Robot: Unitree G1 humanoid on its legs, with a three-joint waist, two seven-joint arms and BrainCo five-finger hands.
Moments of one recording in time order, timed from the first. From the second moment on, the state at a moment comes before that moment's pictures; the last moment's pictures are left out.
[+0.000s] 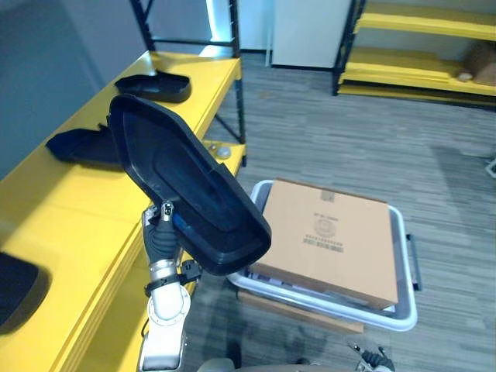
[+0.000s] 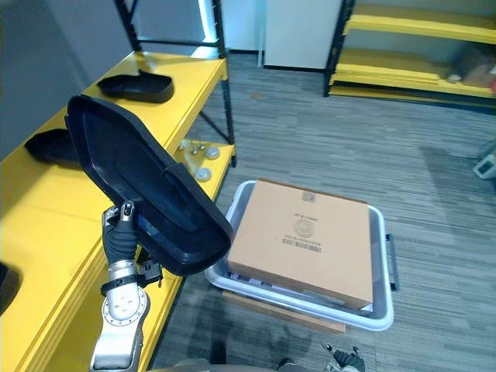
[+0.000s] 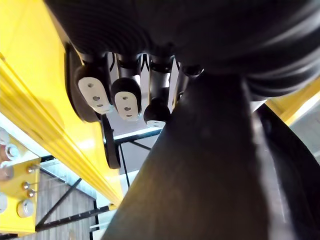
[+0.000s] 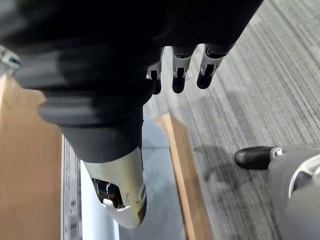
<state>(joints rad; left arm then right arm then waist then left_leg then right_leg) 0.21 -0.01 -0.10 -0.34 0.23 -0.12 0.39 0.07 -0.05 -0.35 1.01 0.13 -0.08 -0.22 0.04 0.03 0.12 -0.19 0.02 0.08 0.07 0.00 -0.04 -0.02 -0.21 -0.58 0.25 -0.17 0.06</state>
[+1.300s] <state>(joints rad) 0.18 0.01 -0.23 -0.26 0.11 -0.16 0.35 0.10 -0.03 -0.22 0.85 0.08 -0.07 -0.21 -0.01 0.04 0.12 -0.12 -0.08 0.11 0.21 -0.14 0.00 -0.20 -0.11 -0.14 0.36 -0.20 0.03</state>
